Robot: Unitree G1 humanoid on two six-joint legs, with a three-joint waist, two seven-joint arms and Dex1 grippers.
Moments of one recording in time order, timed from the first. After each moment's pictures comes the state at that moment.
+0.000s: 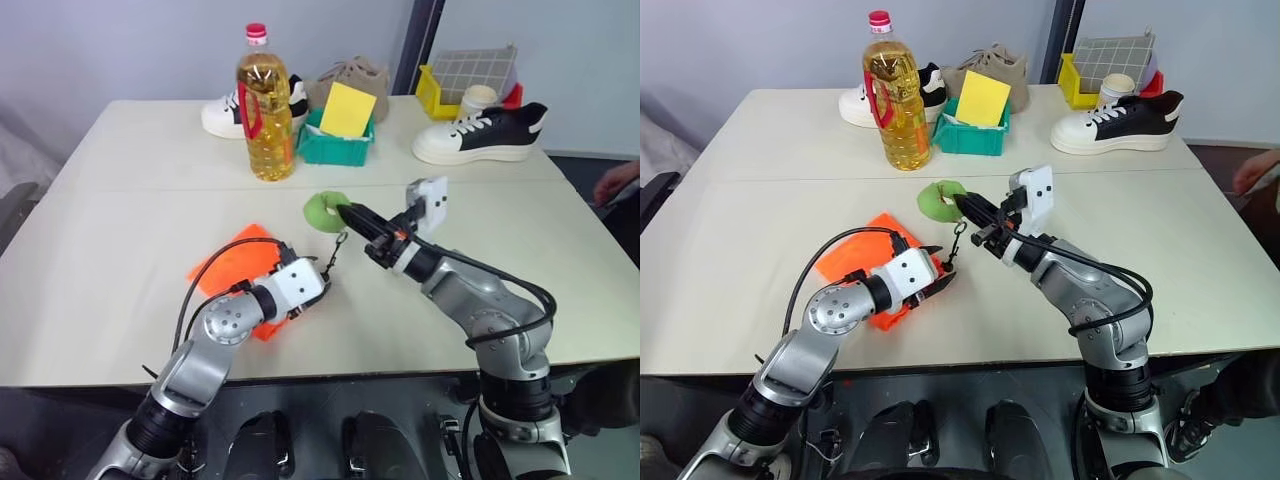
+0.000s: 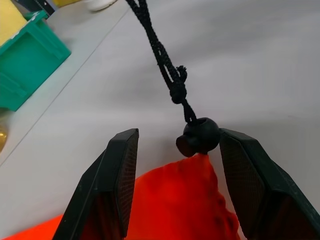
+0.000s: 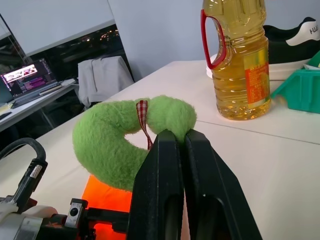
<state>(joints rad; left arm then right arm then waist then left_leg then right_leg) -0.25 0.39 -0.35 -0.39 0.19 0.42 -0.58 -0.41 -0.24 -0.03 -0.44 0.67 0.76 0.35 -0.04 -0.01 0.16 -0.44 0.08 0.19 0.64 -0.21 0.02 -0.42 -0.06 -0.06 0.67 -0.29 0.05</state>
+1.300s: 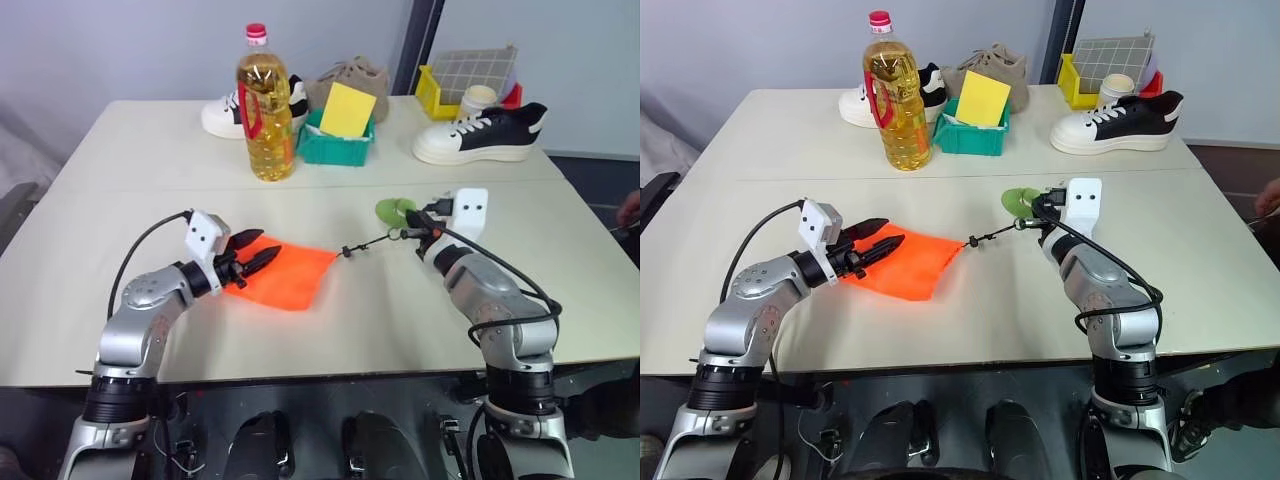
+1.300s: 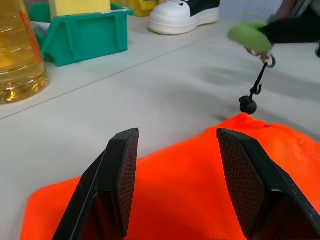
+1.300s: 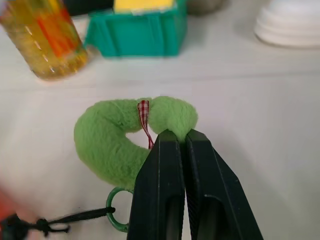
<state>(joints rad) -0.30 0.45 0.07 -0.13 -0.38 0.40 -0.76 -0.37 -0.27 -0.12 -0.27 0.40 0.77 0.04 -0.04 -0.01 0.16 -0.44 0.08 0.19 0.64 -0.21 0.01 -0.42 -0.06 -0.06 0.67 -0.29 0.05</state>
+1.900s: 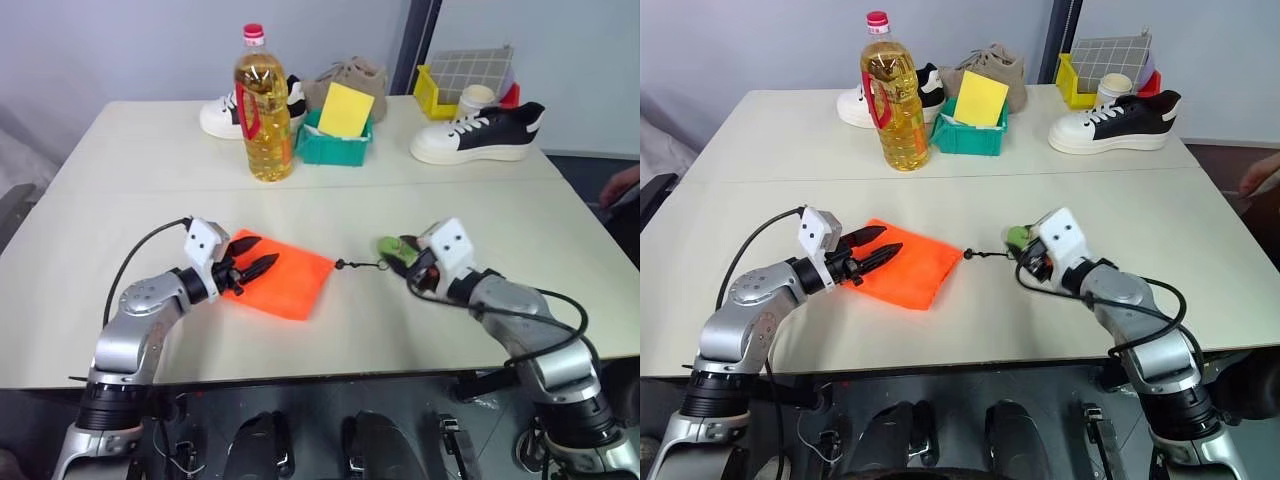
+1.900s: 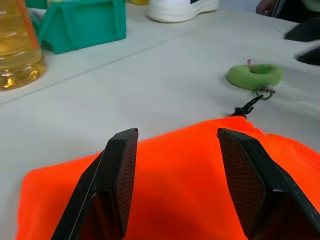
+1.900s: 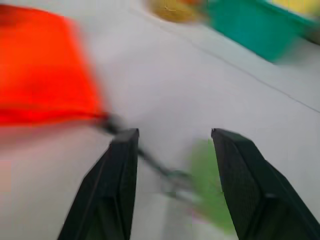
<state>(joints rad) -0.26 0.50 0.08 -0.13 -0.38 0.38 -0.77 -0.22 -0.57 0.13 -0.44 0.29 0.56 0.52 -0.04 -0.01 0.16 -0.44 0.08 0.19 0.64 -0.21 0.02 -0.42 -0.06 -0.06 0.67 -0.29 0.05</state>
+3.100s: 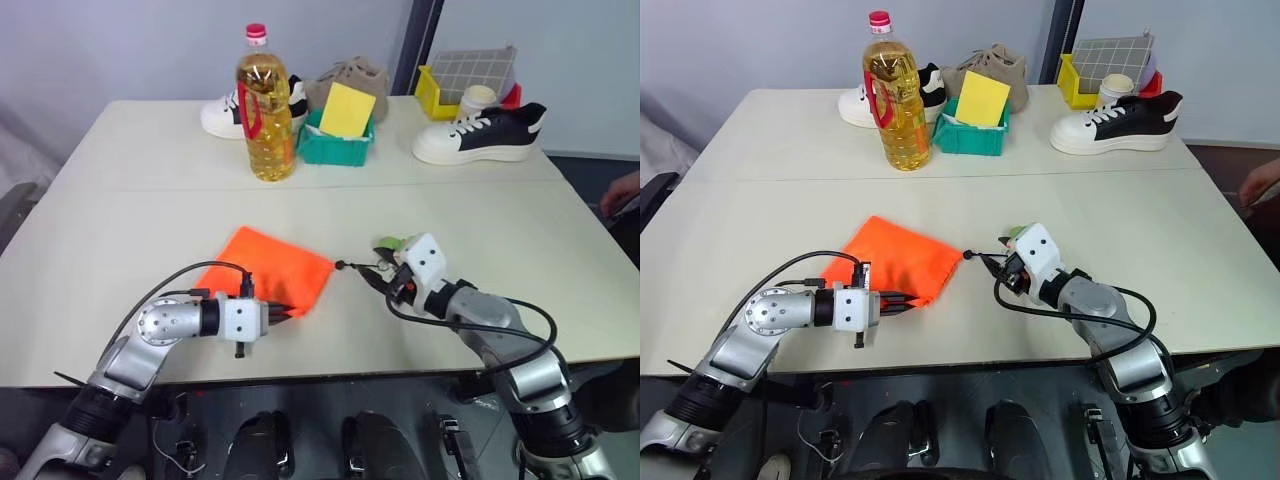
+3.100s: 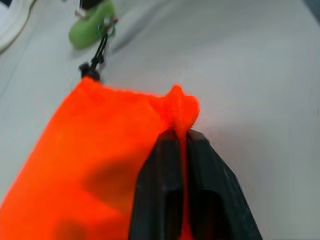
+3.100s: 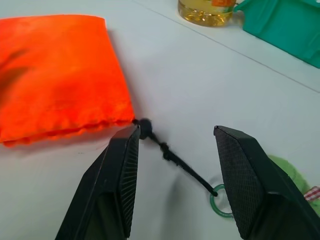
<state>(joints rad) -0.21 0.69 -0.21 -0.02 -0.02 -0.32 -1.01 -0.20 -0.48 0.12 -0.38 0.22 0.52 0.50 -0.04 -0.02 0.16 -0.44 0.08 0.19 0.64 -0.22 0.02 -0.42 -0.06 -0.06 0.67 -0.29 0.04</state>
